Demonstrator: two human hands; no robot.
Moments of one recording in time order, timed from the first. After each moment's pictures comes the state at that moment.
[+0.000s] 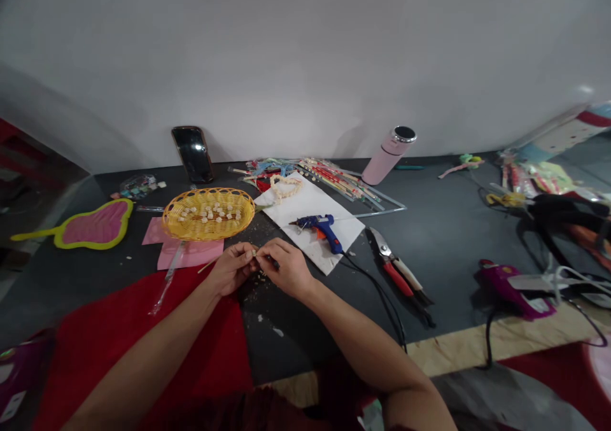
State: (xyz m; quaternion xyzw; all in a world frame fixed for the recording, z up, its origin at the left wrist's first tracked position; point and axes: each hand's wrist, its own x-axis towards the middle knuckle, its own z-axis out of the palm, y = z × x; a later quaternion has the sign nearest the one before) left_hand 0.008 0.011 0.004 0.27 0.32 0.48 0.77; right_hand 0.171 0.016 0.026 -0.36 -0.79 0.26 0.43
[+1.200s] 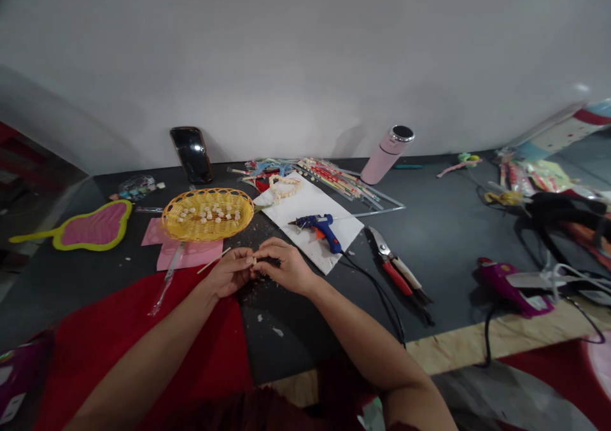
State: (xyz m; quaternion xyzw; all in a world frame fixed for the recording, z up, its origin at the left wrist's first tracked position) left_hand 0.003 0.010 0.005 0.23 0.33 0.39 0.83; right_hand 0.178 0.024 0.024 -0.30 -0.77 0.38 0.41
